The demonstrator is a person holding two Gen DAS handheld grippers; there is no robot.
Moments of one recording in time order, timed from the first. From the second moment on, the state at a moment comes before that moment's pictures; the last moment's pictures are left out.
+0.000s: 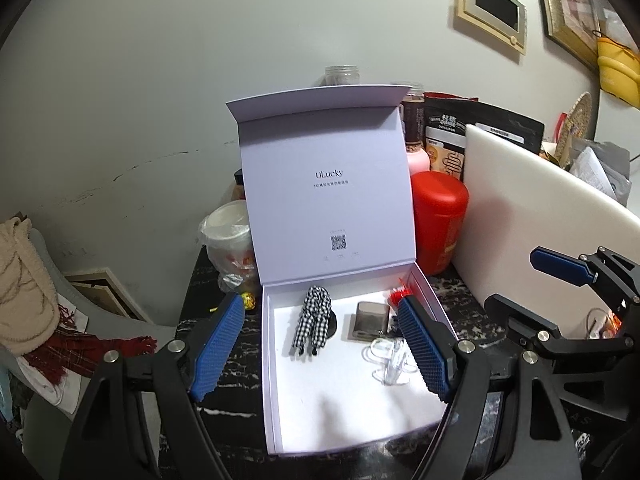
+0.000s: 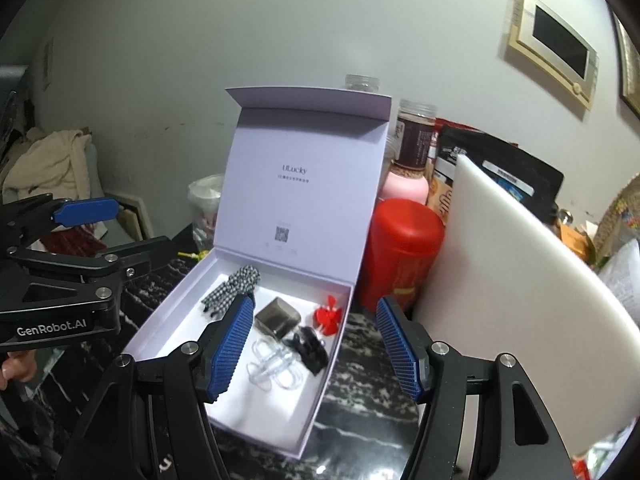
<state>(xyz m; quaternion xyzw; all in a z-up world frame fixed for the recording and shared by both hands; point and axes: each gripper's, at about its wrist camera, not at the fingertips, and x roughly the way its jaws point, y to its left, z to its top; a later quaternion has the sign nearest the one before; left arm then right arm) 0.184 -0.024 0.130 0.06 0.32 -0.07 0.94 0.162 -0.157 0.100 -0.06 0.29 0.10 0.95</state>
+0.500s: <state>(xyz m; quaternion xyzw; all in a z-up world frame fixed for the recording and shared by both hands) 0.134 -0.027 0.107 0.06 0.34 -0.08 0.94 0.112 -0.167 0.071 -0.04 0.32 0.09 0.94</state>
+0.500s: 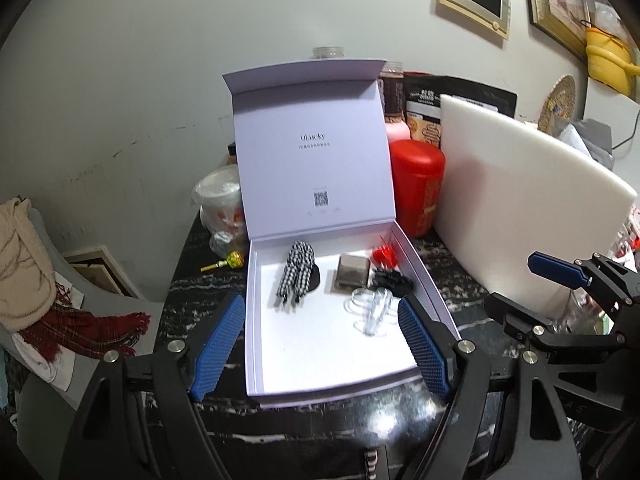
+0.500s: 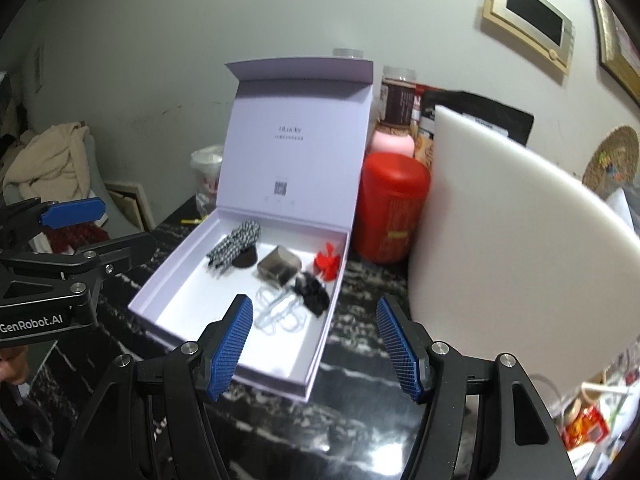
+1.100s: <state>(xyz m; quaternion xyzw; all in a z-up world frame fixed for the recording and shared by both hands) 0.095 -0.028 0.065 0.06 0.38 -0.10 0.92 0.065 -0.167 0.023 -0.02 0.37 0.08 0.93</state>
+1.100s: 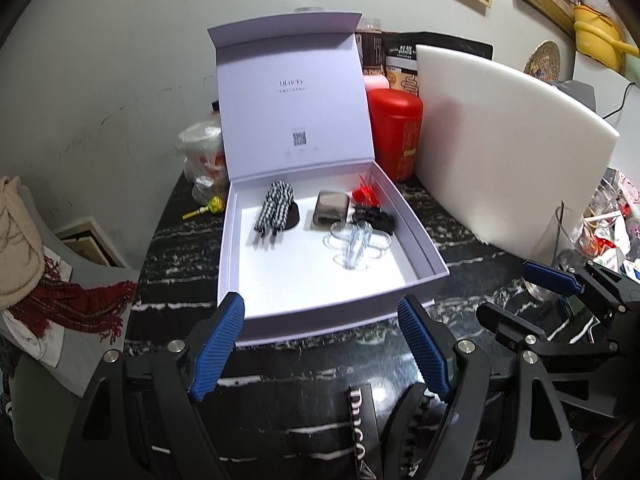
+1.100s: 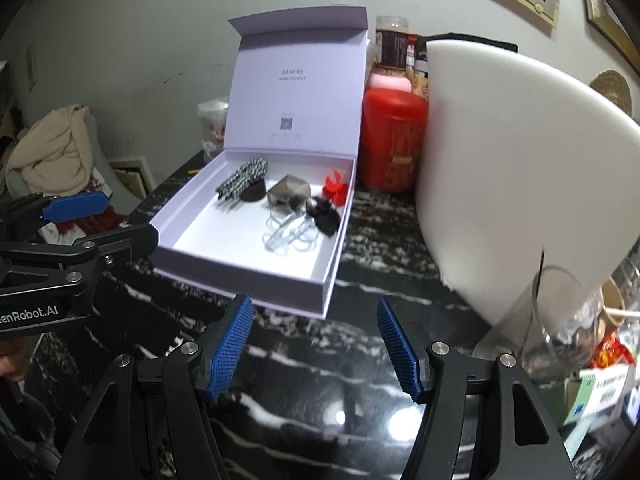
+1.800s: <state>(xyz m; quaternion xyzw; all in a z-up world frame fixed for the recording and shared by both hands) 0.059 -0.010 0.018 0.08 0.43 -0.12 0.89 0.017 -0.132 -0.021 -0.02 0.42 0.14 0.90</state>
